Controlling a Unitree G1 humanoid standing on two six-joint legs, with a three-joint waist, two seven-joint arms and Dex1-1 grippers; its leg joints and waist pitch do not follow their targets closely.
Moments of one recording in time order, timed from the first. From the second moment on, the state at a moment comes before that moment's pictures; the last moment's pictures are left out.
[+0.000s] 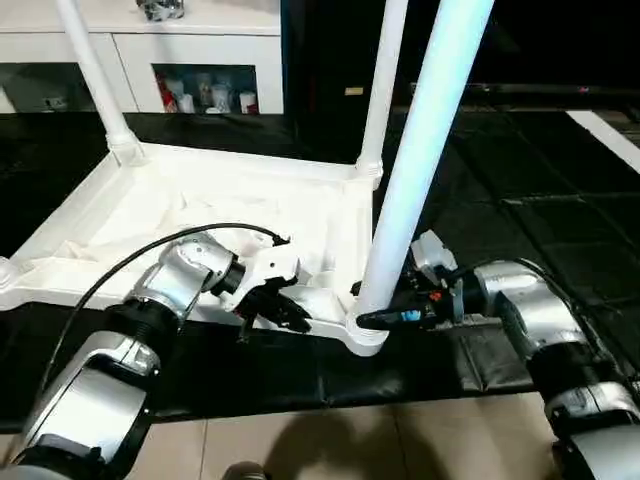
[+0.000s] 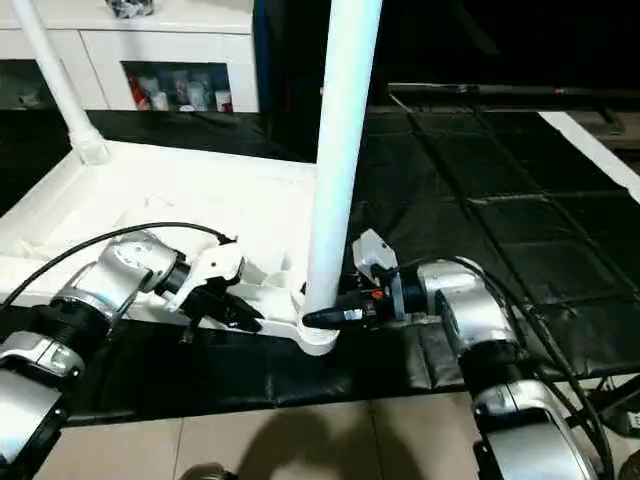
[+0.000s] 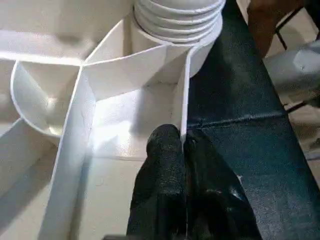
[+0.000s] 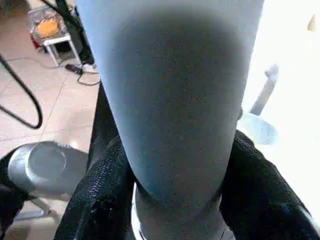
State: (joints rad) left arm -0.77 0.37 -0.36 0.82 0.08 0.02 -1.48; right arm -0.56 -0.34 0.14 0.61 0.19 0.08 1.48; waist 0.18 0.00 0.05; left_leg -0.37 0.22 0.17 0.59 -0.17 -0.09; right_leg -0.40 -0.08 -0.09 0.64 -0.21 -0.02
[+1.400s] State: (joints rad) left arm -0.83 0.27 -0.22 0.88 0.10 0.21 -0.96; right arm -0.61 -0.19 0.01 0.79 0.12 -0.01 0.87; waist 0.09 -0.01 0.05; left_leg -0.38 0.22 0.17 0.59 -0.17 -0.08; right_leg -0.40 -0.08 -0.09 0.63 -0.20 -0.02
